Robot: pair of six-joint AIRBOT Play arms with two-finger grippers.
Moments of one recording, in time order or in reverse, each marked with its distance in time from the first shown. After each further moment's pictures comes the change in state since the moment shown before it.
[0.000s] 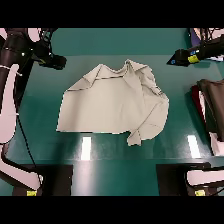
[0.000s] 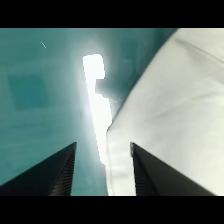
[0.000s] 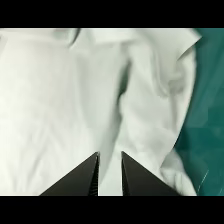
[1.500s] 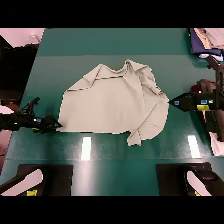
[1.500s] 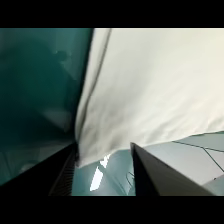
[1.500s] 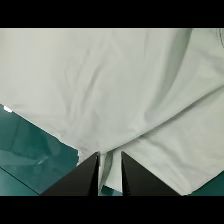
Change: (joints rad) left arm 0.518 0.566 -1.375 -0.676 0.278 0.391; right arm -0.005 0.755 -0.820 0.109 -0.093 -0.021
